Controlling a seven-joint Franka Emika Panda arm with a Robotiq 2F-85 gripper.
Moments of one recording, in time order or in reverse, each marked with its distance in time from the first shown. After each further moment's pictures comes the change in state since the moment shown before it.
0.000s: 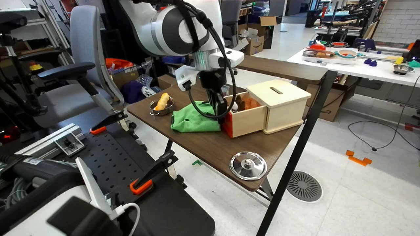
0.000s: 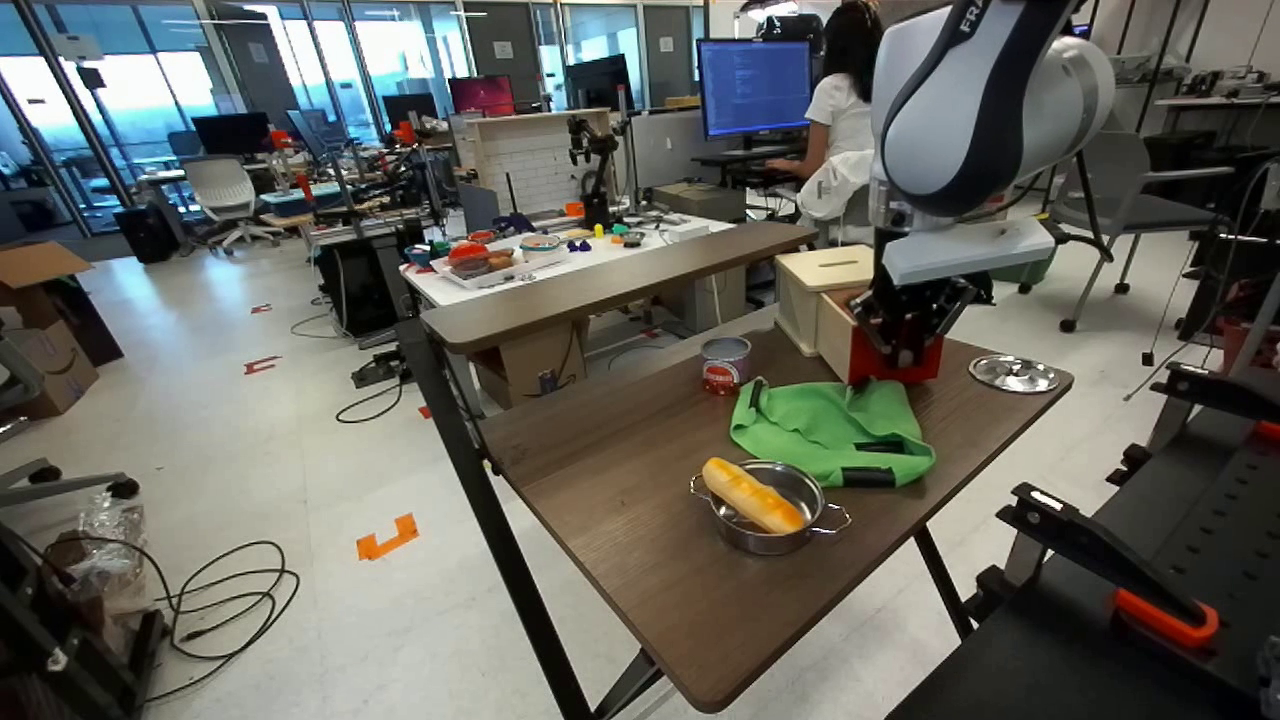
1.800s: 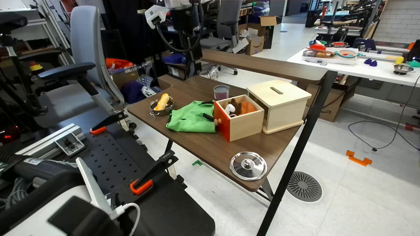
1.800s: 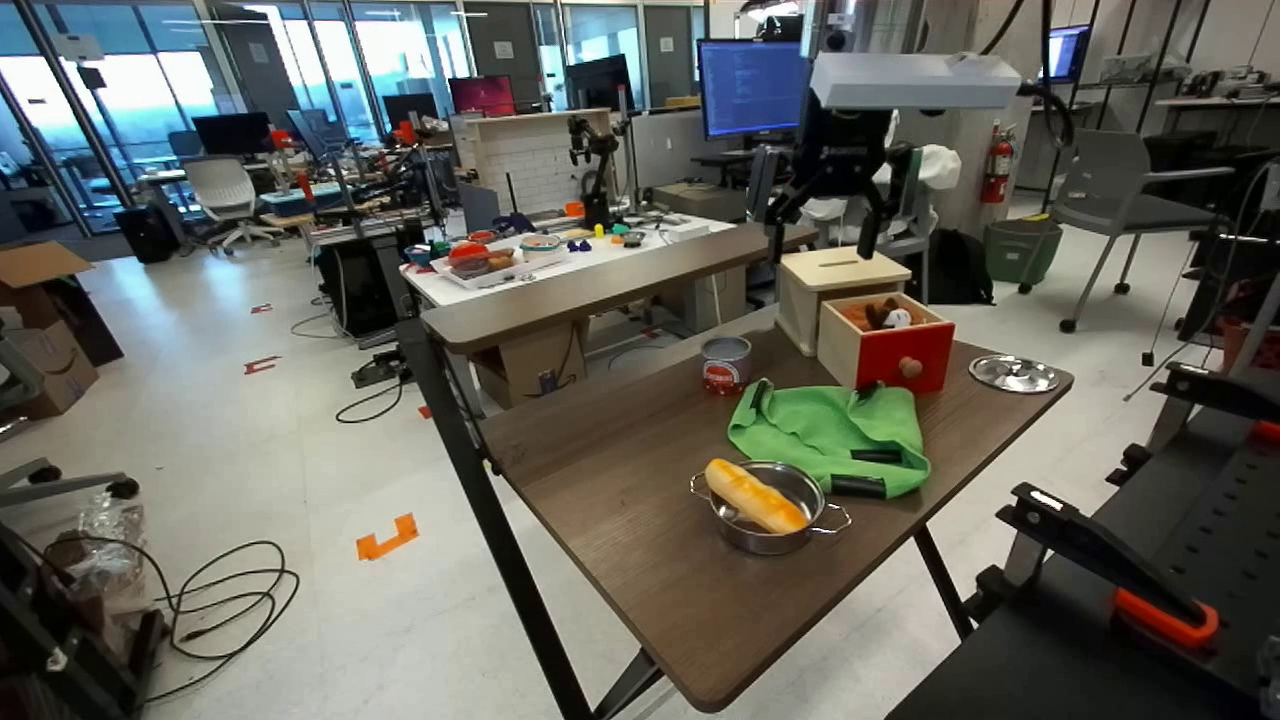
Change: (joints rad) arm 0.014 -0.330 0.166 -0.077 0.023 -0.136 0.042
